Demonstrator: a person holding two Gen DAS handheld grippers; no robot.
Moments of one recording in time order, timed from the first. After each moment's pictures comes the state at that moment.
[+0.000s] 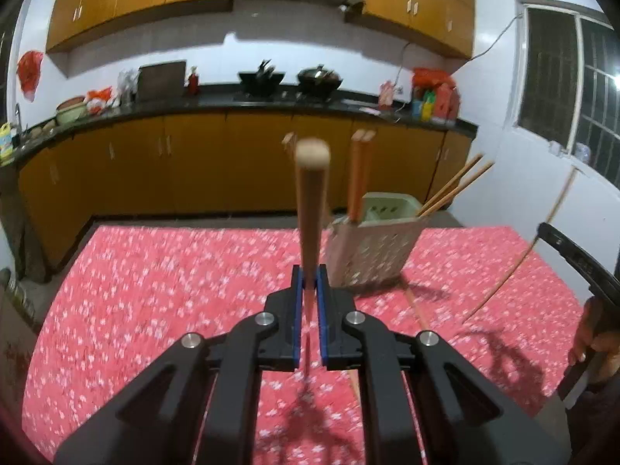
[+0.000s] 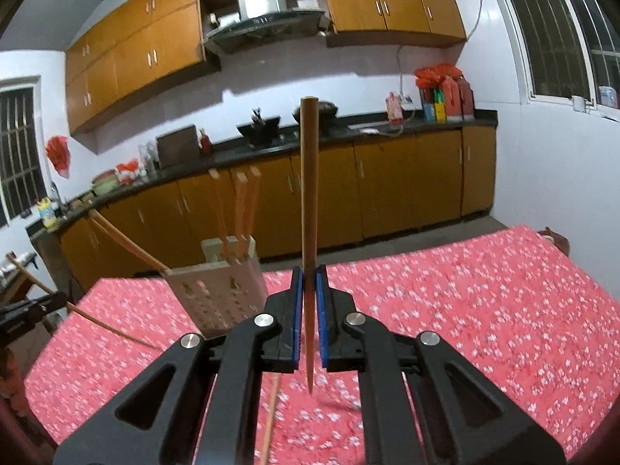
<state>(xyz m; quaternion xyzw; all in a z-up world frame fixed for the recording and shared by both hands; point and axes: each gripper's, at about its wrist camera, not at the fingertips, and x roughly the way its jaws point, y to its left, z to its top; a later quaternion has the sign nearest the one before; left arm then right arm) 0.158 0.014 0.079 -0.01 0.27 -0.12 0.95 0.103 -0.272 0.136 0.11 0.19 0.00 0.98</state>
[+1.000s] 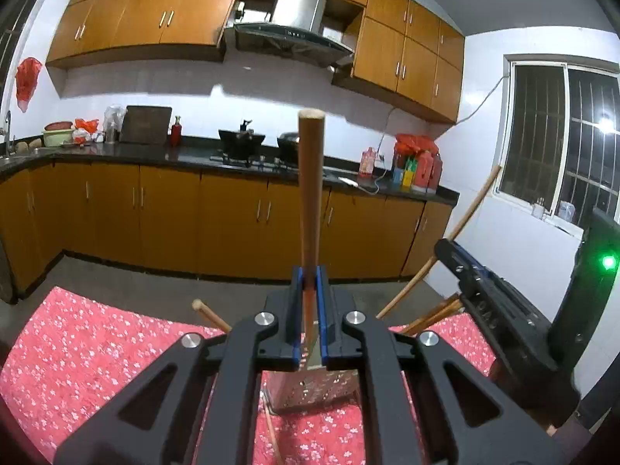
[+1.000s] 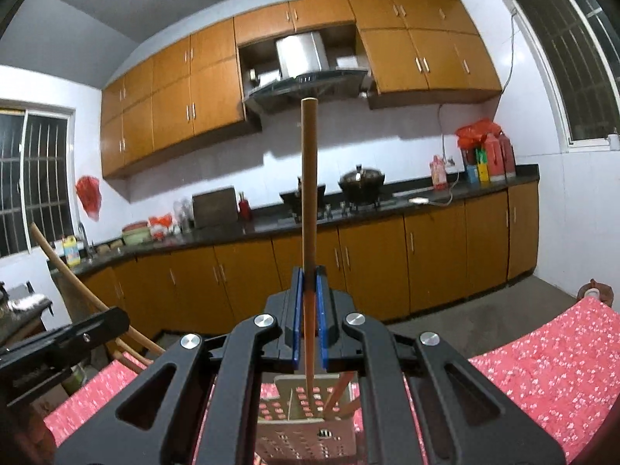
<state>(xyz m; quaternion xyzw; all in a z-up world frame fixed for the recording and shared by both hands) 0.239 -0.037 0.127 -0.07 0.17 -0.15 0.97 0.198 -0.198 0.167 0.10 0.09 0.04 0.99</state>
